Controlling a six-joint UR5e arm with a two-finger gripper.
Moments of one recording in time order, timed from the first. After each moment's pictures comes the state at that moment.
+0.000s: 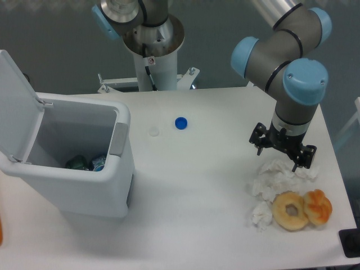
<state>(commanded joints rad) 2.70 -2.02 -1.42 -1.15 1.56 1.26</state>
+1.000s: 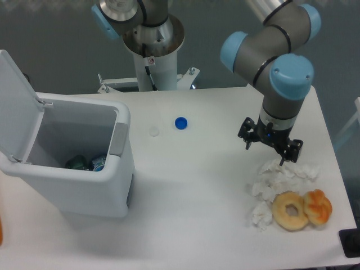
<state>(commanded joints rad) 2.69 -1.90 -1.55 -1.14 1.55 1.23</state>
